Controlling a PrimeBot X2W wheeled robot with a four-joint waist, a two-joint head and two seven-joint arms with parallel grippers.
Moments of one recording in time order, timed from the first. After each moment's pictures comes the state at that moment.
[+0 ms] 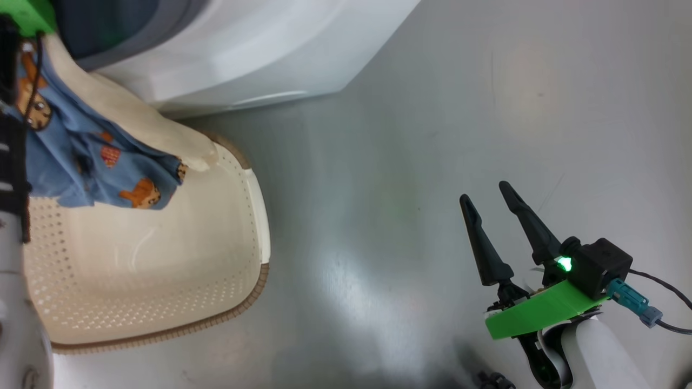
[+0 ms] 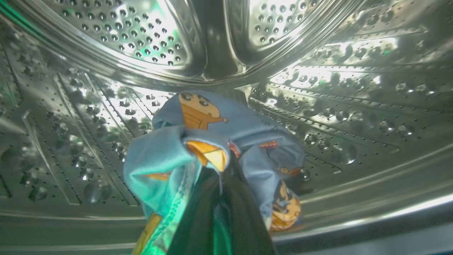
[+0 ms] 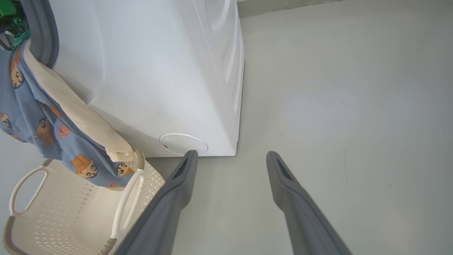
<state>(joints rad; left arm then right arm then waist) -1.25 0.21 -0.03 0.83 -0.18 -0.12 0.04 -0.24 -0.11 0.18 0.10 0.30 0.13 -0.26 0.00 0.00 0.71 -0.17</state>
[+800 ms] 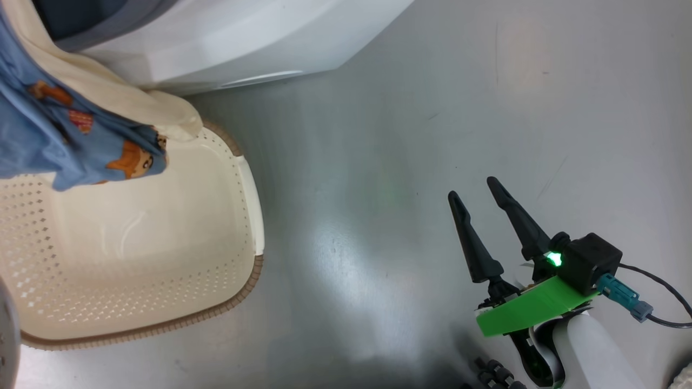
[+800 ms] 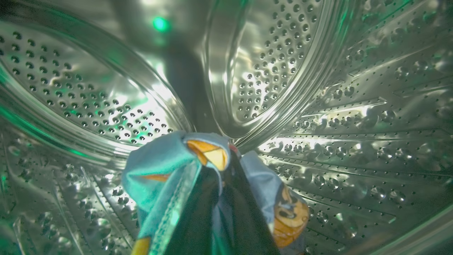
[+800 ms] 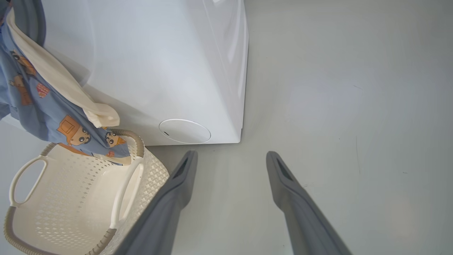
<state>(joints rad) -1.45 0.23 -0.10 0.92 -0.11 -0.10 -0.26 -0.27 -0.10 0.21 0.11 0.31 0.13 -0.26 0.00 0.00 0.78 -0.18</state>
